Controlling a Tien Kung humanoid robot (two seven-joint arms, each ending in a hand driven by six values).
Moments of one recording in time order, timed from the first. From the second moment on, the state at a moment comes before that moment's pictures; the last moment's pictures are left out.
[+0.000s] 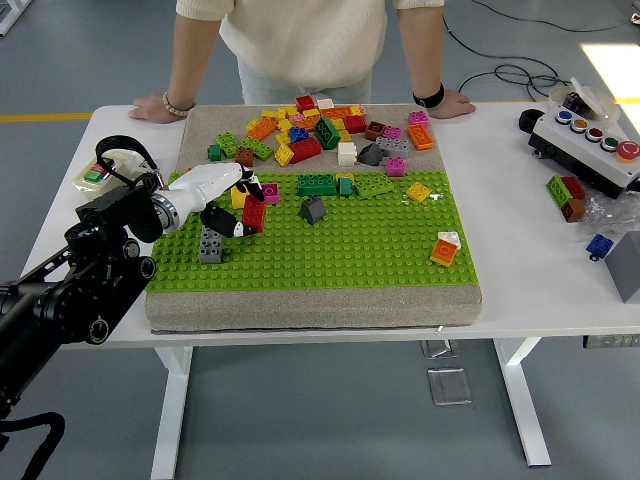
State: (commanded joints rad) left arm -0.72 0.15 -1.08 -0.87 2.12 -0.17 -0.10; right arm 0.03 -0.12 1.42 0.18 -1.46 0.06 -0.03
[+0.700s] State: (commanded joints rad) left arm -0.65 0.20 -1.12 -1.00 2.12 -0.20 -0.07; right arm 0.03 -0.12 1.43 0.18 -1.47 0.06 -0.03
